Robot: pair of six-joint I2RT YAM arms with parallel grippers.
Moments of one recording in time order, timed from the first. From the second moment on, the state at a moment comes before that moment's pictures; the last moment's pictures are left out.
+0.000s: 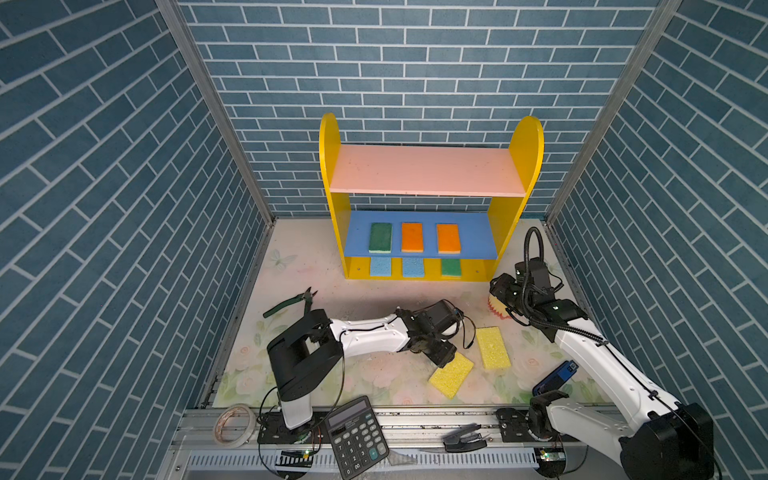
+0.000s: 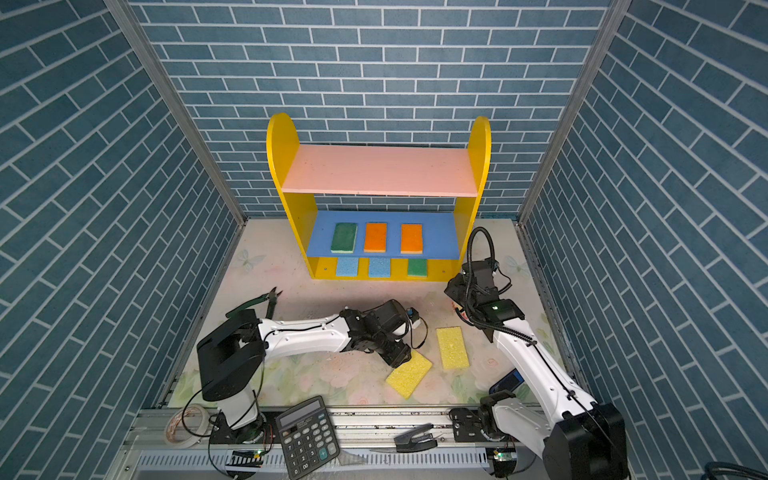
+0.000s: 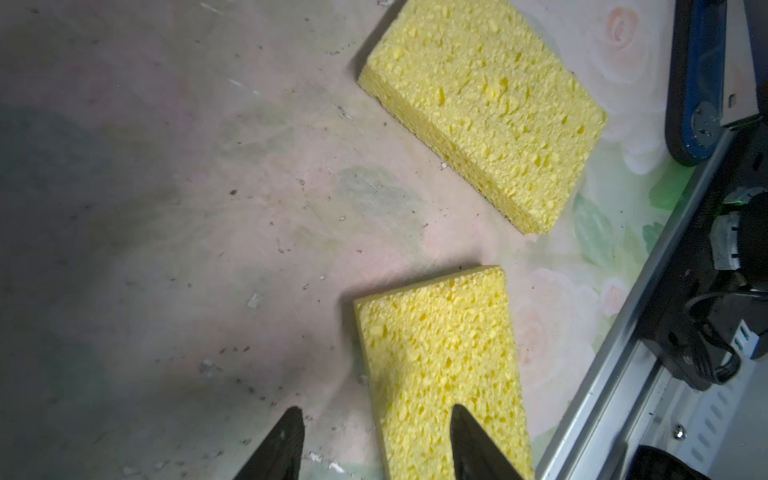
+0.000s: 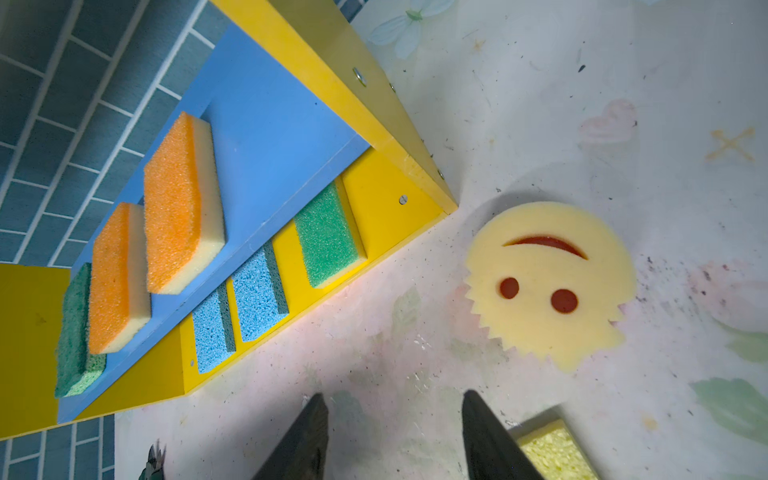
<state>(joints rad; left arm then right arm) -1.09 1.81 1.14 -0.39 0.18 -0.29 0.34 1.08 0.80 -0.45 0.08 0.86</state>
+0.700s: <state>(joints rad) -1.10 1.94 1.24 -0.45 0.24 -0.24 0.27 1.11 0.80 -0.37 -0.01 0.86</state>
